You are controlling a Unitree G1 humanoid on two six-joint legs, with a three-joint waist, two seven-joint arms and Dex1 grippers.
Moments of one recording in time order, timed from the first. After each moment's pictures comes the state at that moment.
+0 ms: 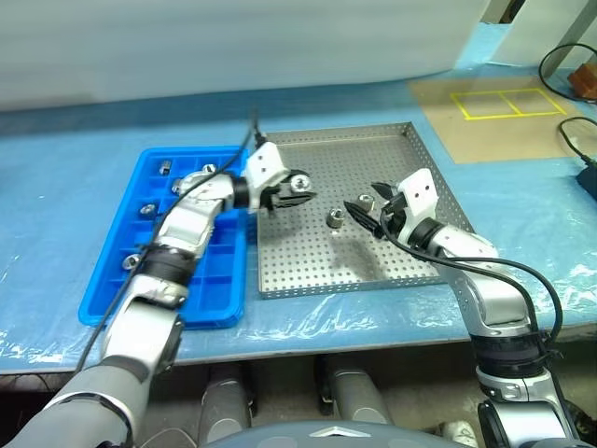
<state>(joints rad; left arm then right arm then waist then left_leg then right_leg) -0.67 0.39 -0.11 0.25 -0.13 0.14 -1.06 -0.36 -0.42 0.01 -0.22 0.24 0.53 0.56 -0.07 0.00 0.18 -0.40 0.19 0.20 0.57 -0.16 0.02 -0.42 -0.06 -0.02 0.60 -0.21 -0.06</state>
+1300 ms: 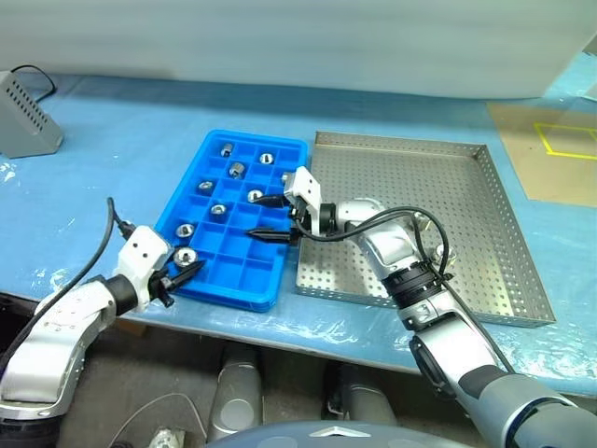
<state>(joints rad) 0.10 0.66 0.19 -0.45 -0.29 0.52 -0.71 -0.74 -0.17 0.29 0.34 0.19 0.24 1.02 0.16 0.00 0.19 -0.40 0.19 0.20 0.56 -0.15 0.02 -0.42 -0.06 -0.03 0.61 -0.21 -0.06</state>
